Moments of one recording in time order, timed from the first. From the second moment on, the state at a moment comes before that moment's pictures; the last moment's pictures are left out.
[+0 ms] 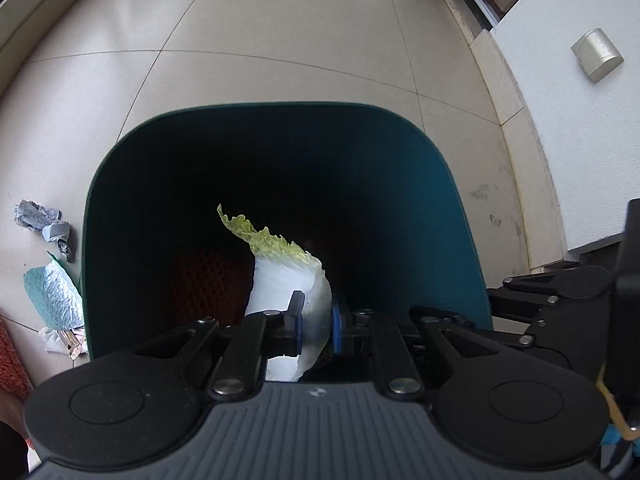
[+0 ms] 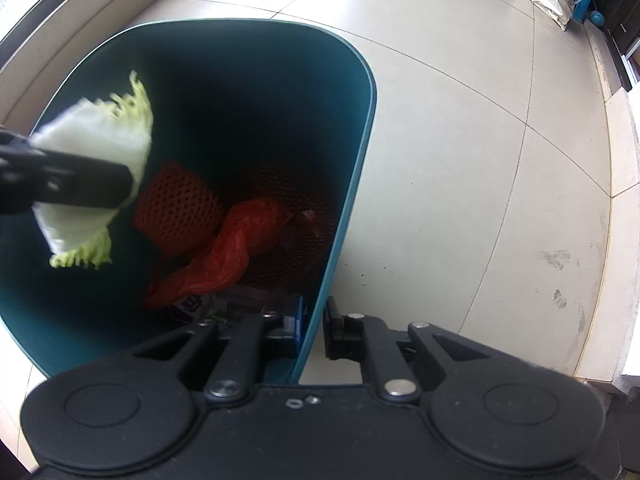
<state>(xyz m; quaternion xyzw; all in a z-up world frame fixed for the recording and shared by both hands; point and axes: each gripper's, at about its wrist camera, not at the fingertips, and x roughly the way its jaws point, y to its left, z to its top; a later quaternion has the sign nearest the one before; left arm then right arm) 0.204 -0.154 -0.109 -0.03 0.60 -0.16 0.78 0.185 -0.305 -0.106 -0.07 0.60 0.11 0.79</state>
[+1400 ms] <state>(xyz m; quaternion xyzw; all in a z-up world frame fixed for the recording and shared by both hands) 0.202 0.023 -0.059 -0.09 0.52 -0.01 0.85 0.188 -0.308 -0.109 -0.06 0.61 0.11 0.78</state>
